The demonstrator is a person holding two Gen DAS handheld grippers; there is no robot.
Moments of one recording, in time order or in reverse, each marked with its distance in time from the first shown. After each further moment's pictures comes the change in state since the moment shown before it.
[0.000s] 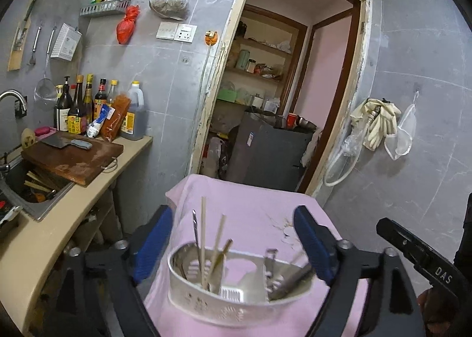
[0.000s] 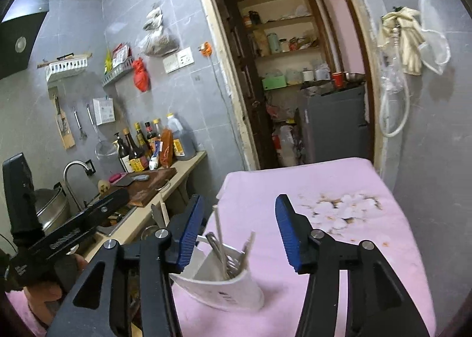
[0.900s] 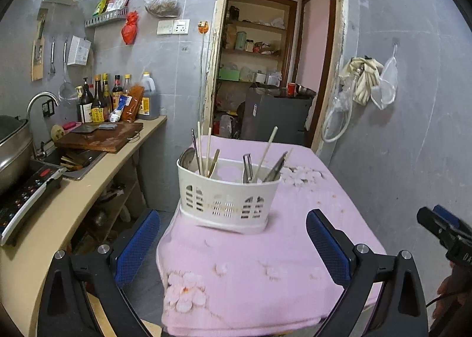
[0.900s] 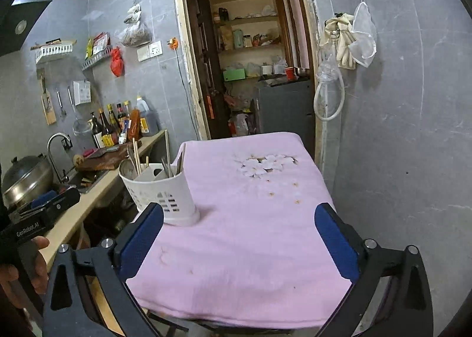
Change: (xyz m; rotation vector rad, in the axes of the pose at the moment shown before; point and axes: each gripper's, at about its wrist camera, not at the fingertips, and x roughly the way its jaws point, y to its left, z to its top) left arm -0.125 -0.047 -0.091 0.128 0.089 0.102; right arm -0.163 -0.052 -0.078 -0.031 0.046 -0.190
